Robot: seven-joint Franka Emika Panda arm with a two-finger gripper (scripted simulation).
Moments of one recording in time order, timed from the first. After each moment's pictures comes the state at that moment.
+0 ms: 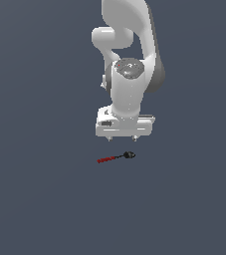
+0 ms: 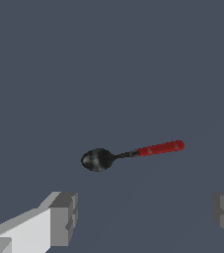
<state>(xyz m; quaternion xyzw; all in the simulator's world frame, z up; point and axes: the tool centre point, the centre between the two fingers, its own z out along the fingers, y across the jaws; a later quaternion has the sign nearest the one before) 0.017 0.039 0.175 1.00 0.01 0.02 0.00</state>
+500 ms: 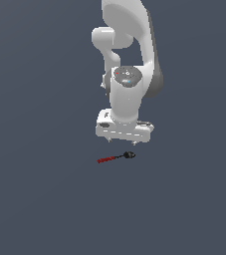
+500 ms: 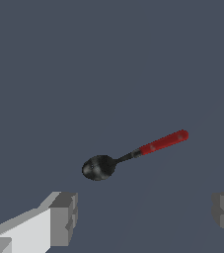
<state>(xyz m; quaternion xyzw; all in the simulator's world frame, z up) 0.019 0.038 0.158 1.00 -0.08 0.01 0.00</state>
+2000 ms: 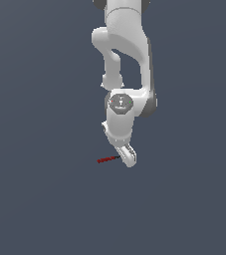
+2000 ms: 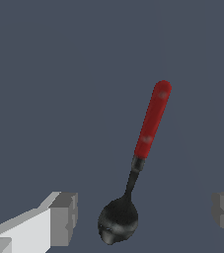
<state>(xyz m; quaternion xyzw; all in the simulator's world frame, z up) 0.024 0.027 0.081 0.87 -0.50 0.00 0.00</state>
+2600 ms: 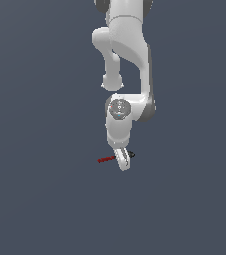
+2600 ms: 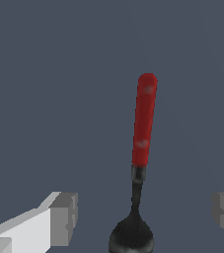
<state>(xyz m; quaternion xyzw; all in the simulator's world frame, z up) 0.024 0.022 0.063 0.81 -0.59 0.00 0.00</state>
